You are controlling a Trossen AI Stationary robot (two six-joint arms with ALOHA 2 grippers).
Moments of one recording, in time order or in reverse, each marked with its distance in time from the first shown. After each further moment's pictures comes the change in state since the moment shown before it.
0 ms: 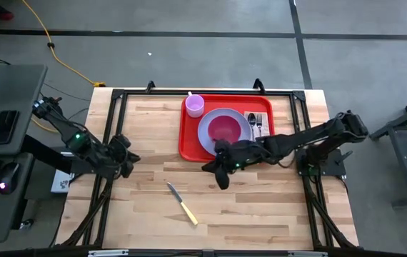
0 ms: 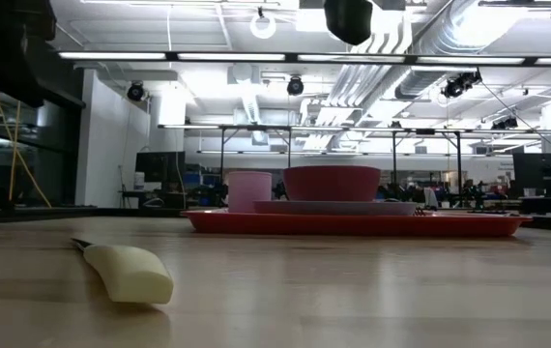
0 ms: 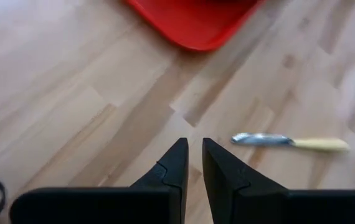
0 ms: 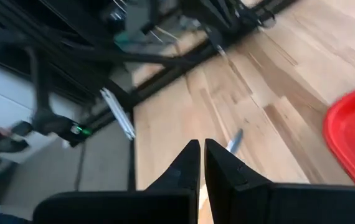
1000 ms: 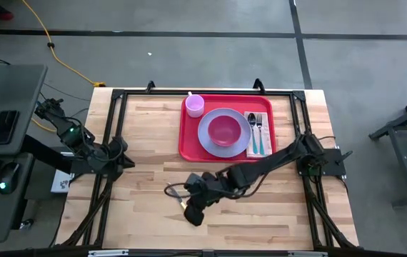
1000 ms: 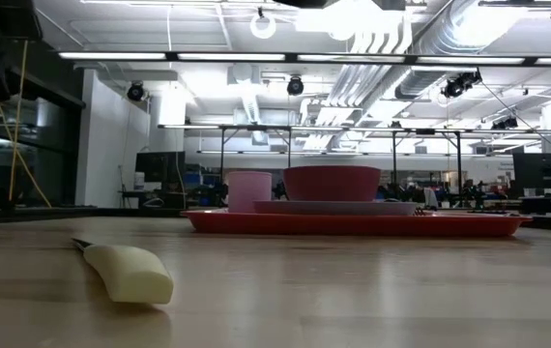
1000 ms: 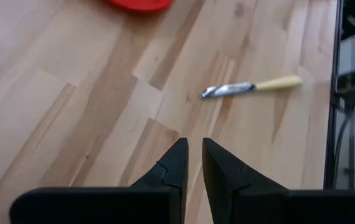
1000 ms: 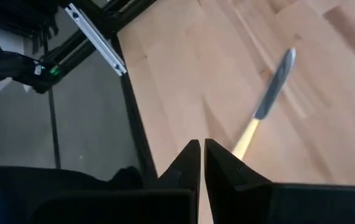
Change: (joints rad) left arm 0.000 -0.195 -0.051 0.023 0.197 0.236; right arm 0.158 0.541 0.754 -0.604 -0.004 0.175
